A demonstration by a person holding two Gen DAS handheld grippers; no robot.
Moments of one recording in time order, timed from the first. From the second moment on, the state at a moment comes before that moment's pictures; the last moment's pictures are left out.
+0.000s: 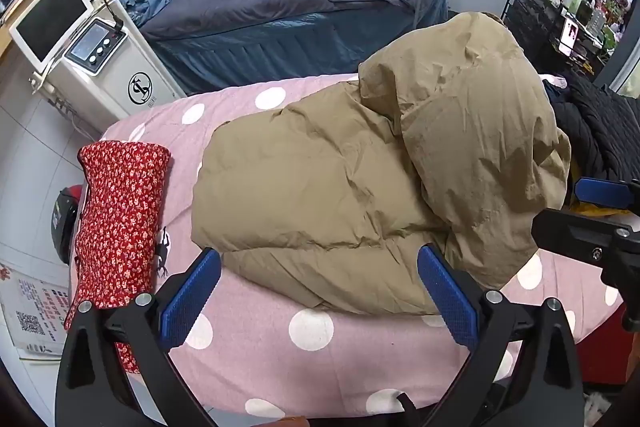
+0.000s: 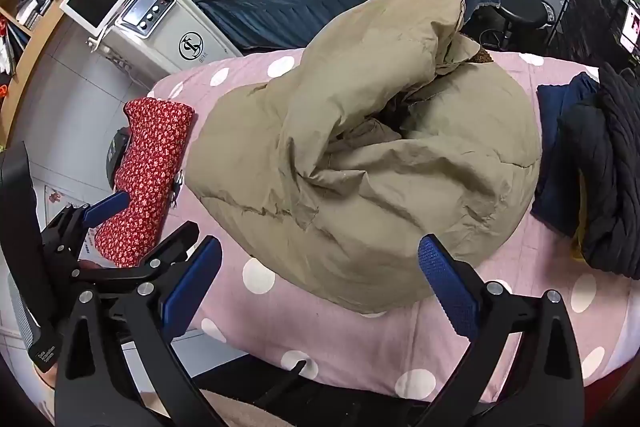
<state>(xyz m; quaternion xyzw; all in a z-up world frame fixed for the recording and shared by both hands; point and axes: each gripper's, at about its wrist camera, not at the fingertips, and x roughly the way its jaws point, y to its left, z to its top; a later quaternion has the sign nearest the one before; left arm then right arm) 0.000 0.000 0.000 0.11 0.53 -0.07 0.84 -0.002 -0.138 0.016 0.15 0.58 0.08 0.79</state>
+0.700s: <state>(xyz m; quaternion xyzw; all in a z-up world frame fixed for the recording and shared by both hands) -0.002 0.003 -0.007 0.12 0.54 -0.06 0.83 -0.004 -0.139 0.011 0.16 0.59 0.08 0.79</state>
